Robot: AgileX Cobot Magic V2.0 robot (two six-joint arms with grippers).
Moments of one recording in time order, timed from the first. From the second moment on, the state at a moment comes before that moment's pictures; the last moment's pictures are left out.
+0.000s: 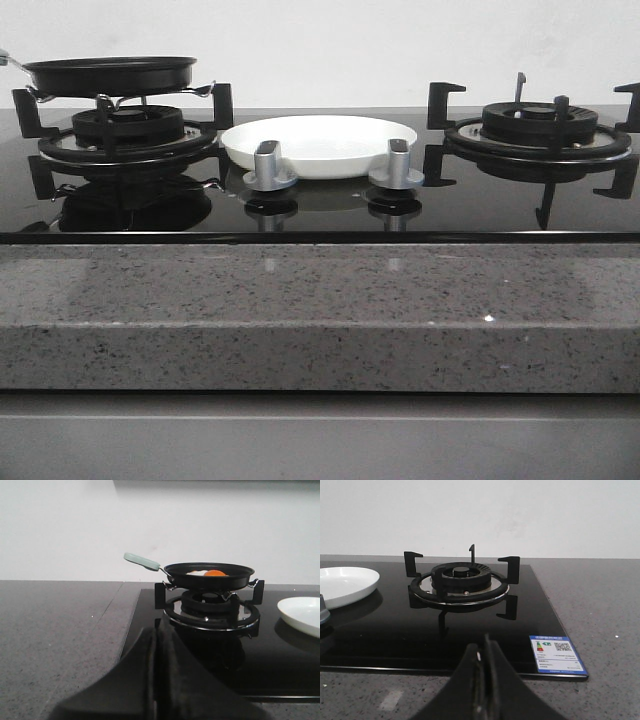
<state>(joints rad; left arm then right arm) -0.03 -0.01 0.01 -0.01 -0.04 -0.01 -0.01 -0.01 0.03 -0.03 0.02 0.08</state>
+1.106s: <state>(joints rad) -0.03 0.37 -0.67 -0.08 0.52 -0.01 -0.01 0.44 -0.65 -0.03 0.51 0.08</state>
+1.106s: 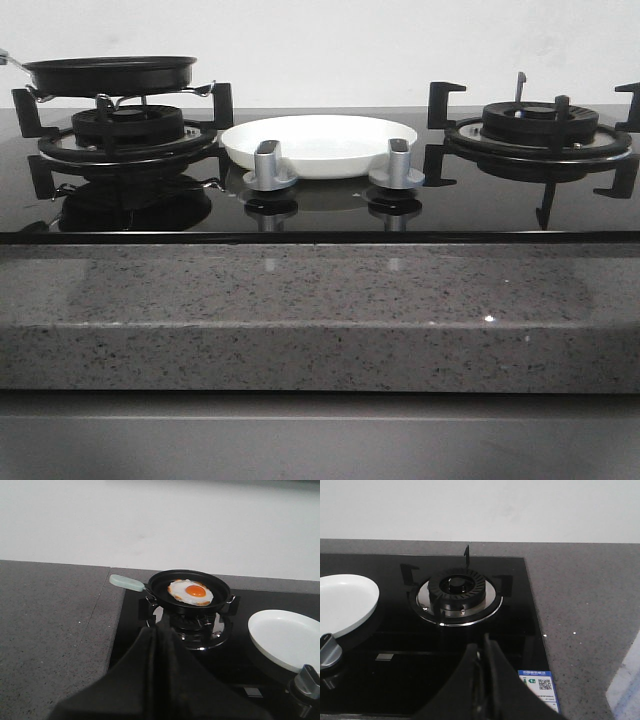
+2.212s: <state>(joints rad) -0.03 0.37 -0.67 -0.05 0.49 -0.01 -0.01 0.45 -0.65 -0.03 0.51 0.08</state>
